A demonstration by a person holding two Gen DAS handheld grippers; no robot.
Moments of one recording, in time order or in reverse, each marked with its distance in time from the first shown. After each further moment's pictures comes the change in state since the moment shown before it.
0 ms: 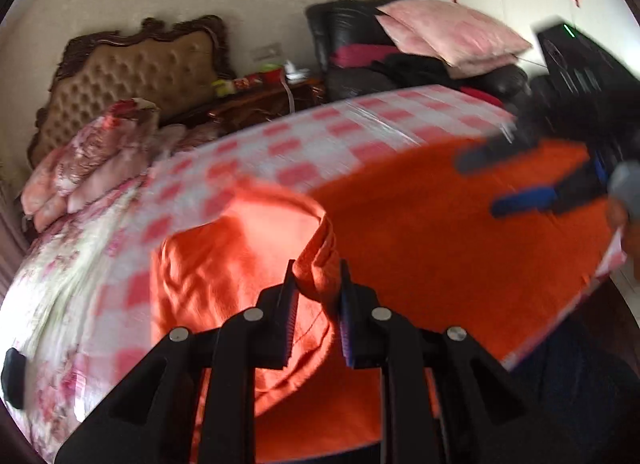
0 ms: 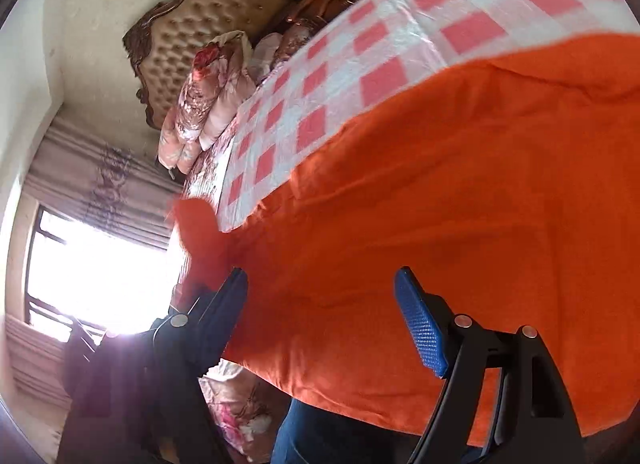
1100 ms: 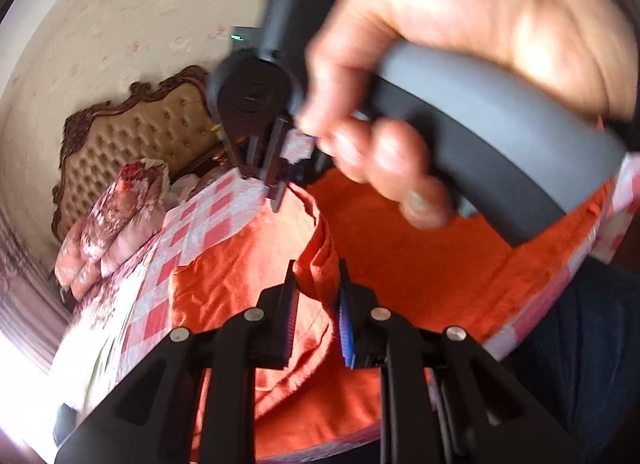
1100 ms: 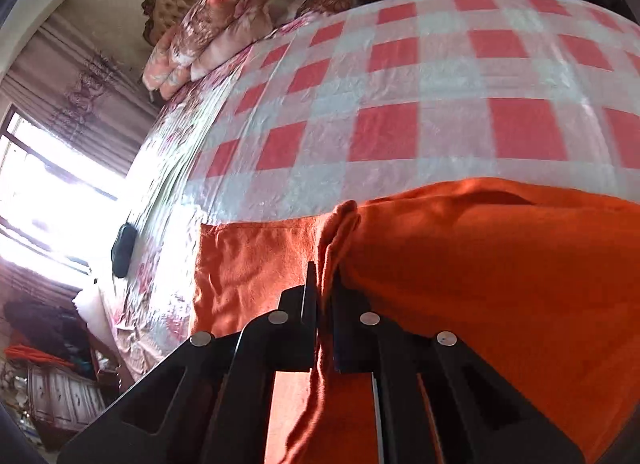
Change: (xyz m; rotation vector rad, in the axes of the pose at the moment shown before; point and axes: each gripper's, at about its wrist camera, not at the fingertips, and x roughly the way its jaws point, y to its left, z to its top) left arm 0.005 -0.056 -0.019 0.263 -0.070 0.140; right arm 0.116 0.086 0.054 -0.289 0.131 -0.182
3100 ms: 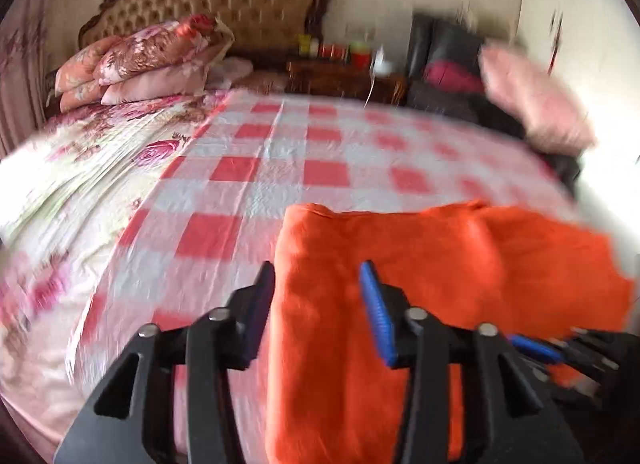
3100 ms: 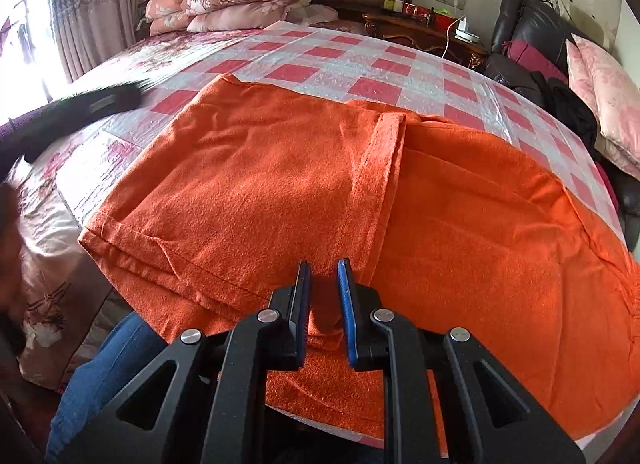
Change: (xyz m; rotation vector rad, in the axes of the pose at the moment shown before) left arm 0.078 0.202 -0.037 -0.634 0.219 -0.105; right arm -0.013 0.053 -0.155 -0.428 -0.169 -0.417
